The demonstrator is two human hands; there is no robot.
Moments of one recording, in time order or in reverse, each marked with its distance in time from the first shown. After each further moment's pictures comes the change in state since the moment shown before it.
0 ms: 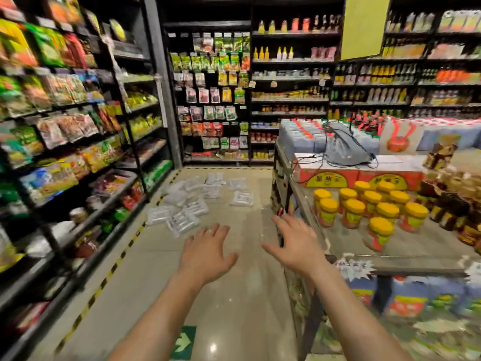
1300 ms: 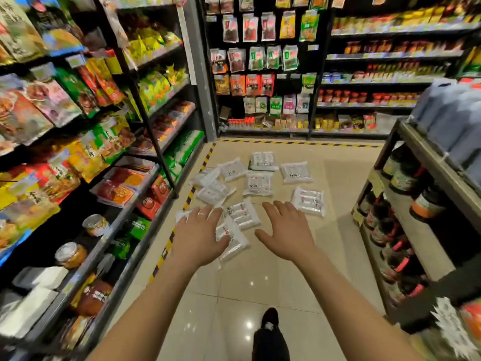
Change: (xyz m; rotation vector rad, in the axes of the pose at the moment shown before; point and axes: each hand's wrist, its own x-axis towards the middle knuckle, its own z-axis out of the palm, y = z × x) left_hand 0.780 -0.554 0.154 0.103 -0.107 -0.126; right_hand 0.904 -0.189 0.359 0.032 -0.206 -0.117
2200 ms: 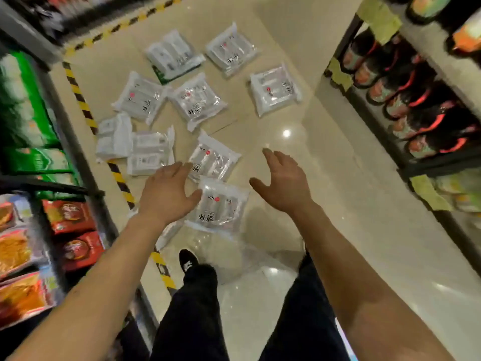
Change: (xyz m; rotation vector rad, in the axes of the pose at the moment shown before) left_hand 0.575 -0.218 0.244 -0.031 -0.439 0.513; right_hand 0.461 0.018 0.260 0.302 -0.084 0.792
